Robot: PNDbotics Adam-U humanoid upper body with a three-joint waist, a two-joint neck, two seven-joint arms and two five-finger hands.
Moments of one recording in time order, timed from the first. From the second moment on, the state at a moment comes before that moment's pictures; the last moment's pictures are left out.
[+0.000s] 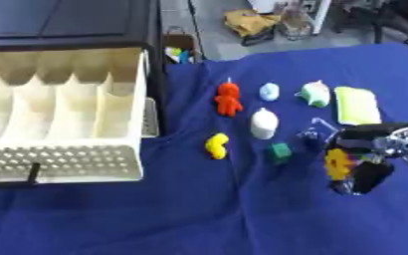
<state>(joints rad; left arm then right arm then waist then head) -0.19 0.26 0.18 -1.99 0.17 -0.65 0.31 -0.49 -0.99 0.40 -1.76 0.61 0.31 0.84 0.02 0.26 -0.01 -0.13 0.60</state>
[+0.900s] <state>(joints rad) -0.19 0.26 0.18 -1.99 0.17 -0.64 0.32 -0.64 -1.04 0.37 -1.92 0.62 0.30 0.79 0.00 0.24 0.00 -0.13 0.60</state>
